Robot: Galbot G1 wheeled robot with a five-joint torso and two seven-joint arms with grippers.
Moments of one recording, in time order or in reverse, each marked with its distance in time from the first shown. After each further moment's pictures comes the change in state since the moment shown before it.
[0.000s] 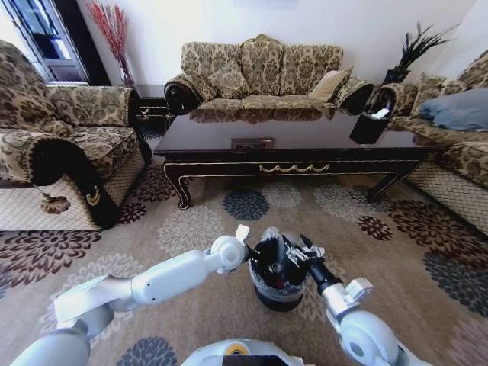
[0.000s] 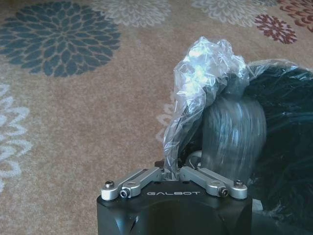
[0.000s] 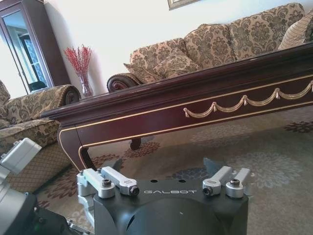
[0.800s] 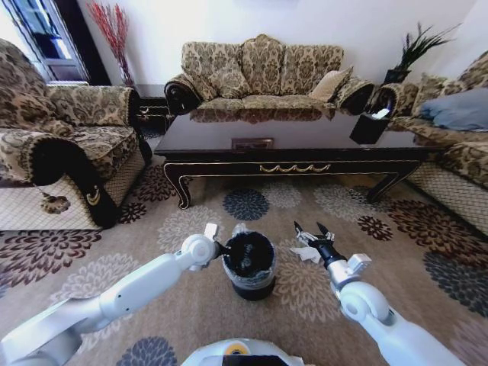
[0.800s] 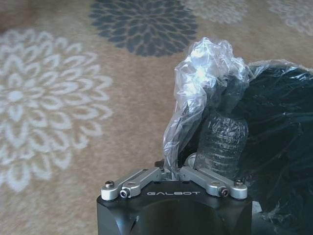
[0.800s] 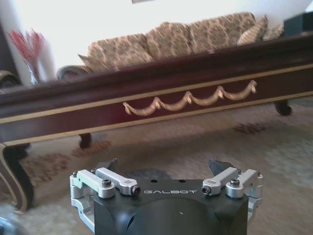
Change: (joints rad) left arm 0.209 0.193 -0.274 -0.008 0.043 0.024 0.064; right arm 0.275 -0.054 -0.028 -0.328 0.107 -0.014 0.018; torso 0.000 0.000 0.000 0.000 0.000
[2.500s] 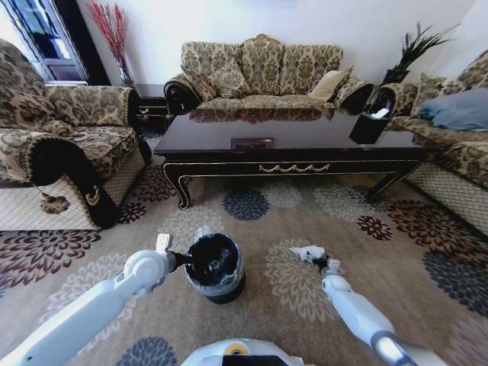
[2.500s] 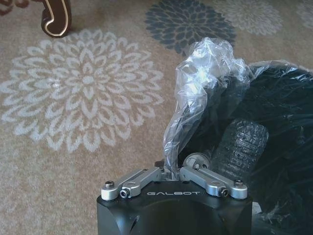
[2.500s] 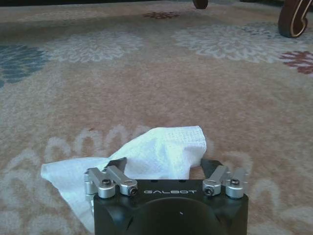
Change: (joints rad) left arm 0.414 0.235 -0.405 -0.272 0.045 0.012 0.037; right arm 0.659 0.322 -0.299 -1.270 -0.119 0.042 -0.162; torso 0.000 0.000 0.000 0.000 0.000
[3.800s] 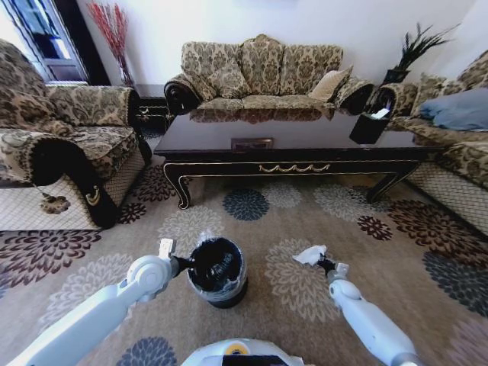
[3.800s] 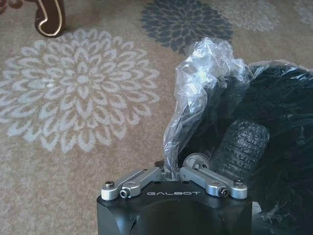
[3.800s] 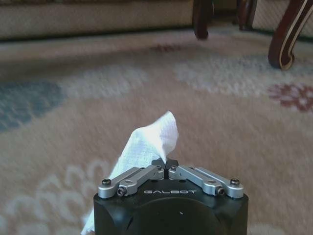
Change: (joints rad) left arm -0.011 -0.037 0.038 0.015 0.052 -0.003 -0.003; right arm -0.292 -0.158 0.136 0.479 0.050 -0.041 0.065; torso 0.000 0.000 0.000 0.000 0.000
